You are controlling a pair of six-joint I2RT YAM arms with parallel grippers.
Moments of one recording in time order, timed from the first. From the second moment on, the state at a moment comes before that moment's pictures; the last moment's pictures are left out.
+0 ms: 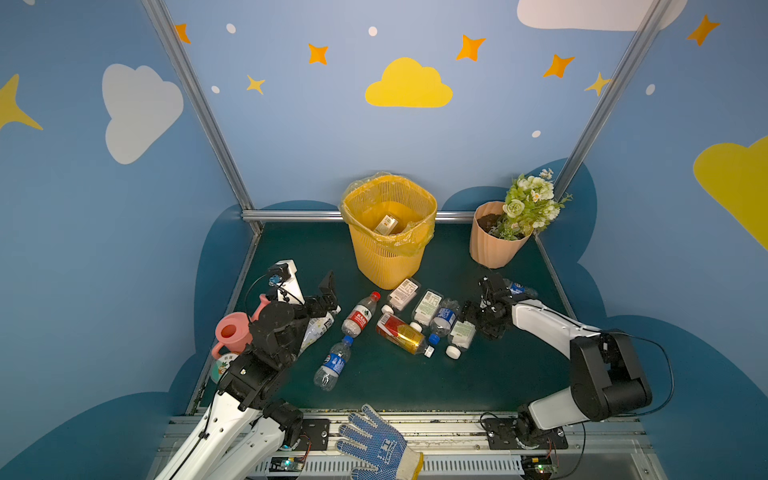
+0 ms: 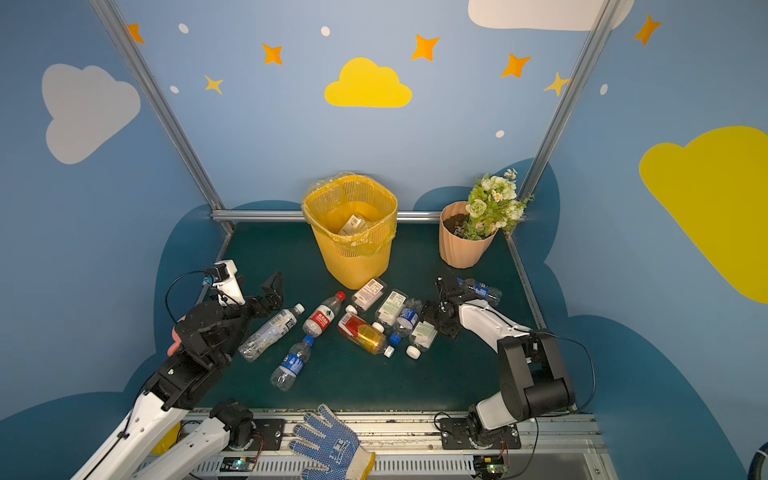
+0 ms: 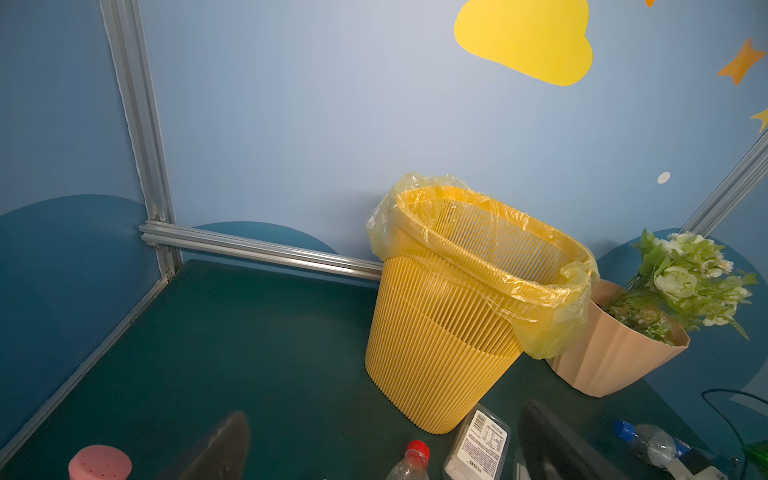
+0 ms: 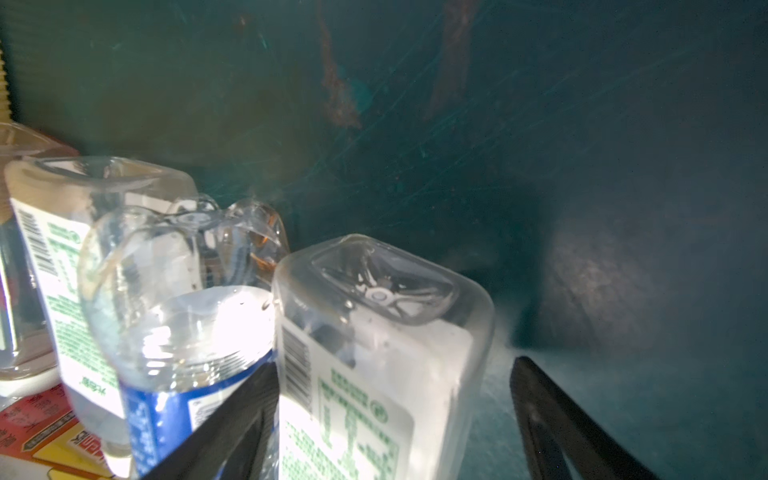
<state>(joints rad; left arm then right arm) -0.50 0.62 0.75 -0.24 -0.42 -0.32 0.31 1.50 0.82 -0.55 -0.10 0.72</state>
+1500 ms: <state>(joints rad) -0.48 0.69 0.73 -0.30 -0.46 -0.42 0.25 1.17 1.36 -0.53 -0.03 0.47</state>
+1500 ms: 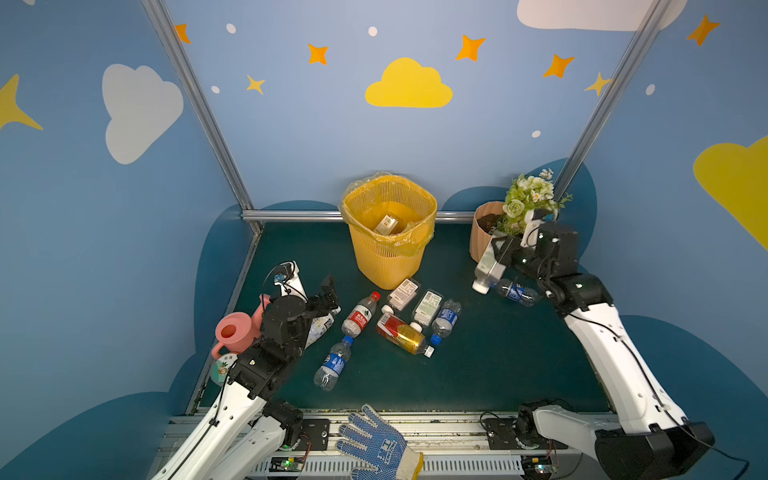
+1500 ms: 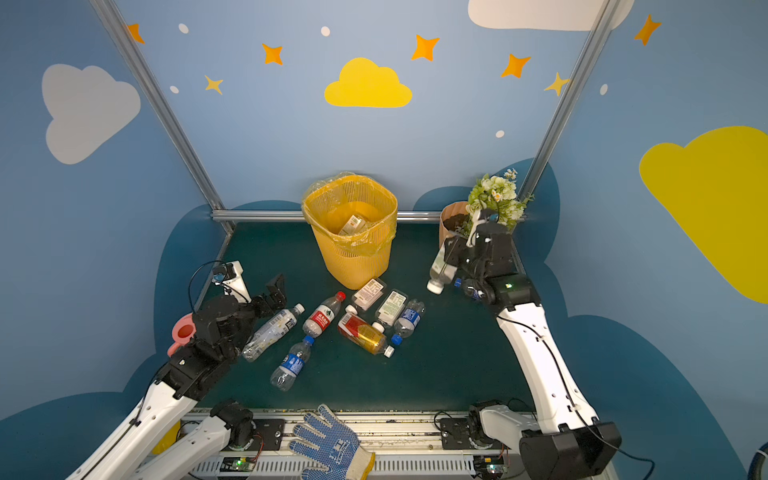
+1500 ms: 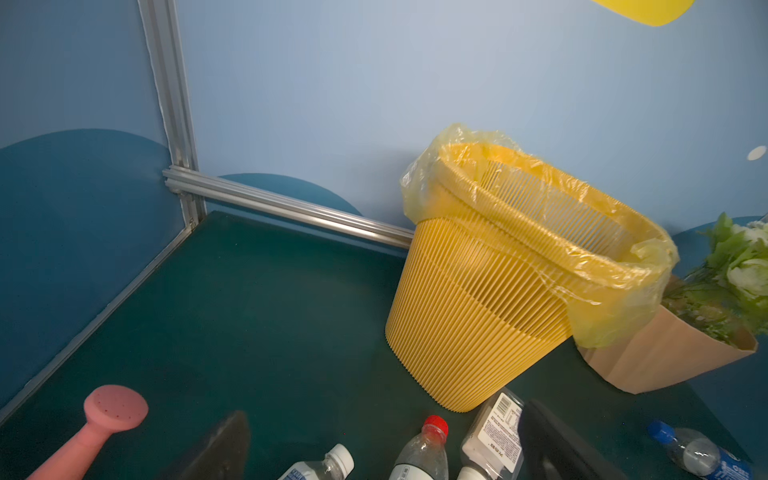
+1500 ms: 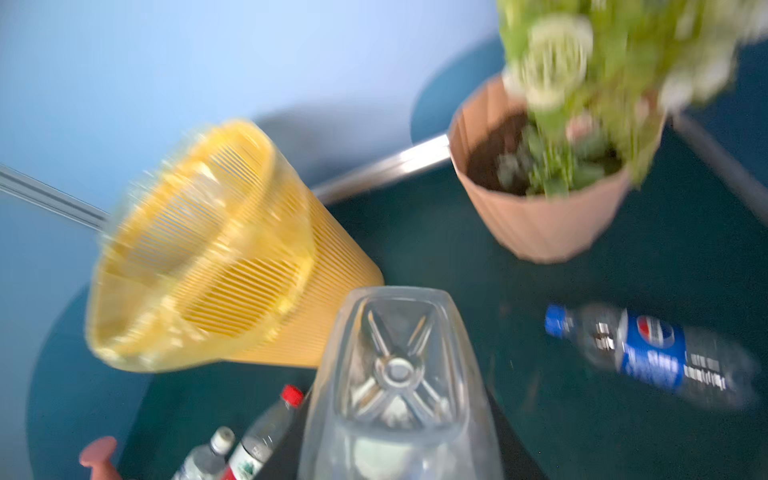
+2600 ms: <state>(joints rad) -0.44 0.71 0.76 -0.43 -0.46 -0.53 0.39 1.86 2.26 -0.54 -0.33 0.38</state>
